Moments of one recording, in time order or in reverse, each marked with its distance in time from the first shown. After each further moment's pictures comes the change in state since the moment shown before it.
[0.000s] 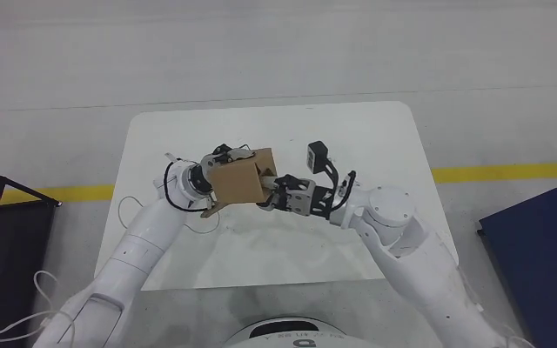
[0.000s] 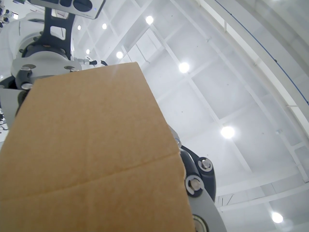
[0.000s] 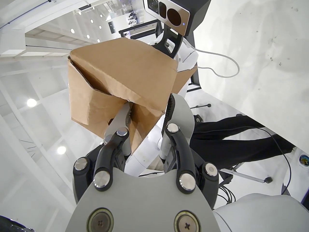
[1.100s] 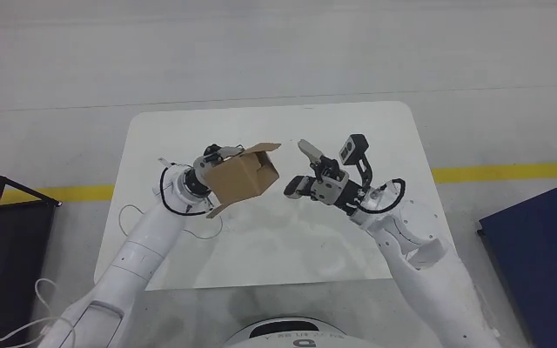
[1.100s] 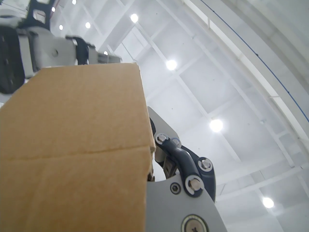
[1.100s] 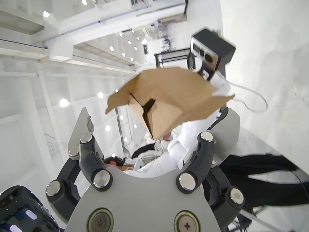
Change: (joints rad) left arm 0.054 -0.003 -0.036 -0.029 -0.120 -0.008 -0.008; right arm -0.159 0.014 0.140 -0.057 0.063 -0.272 -0.138
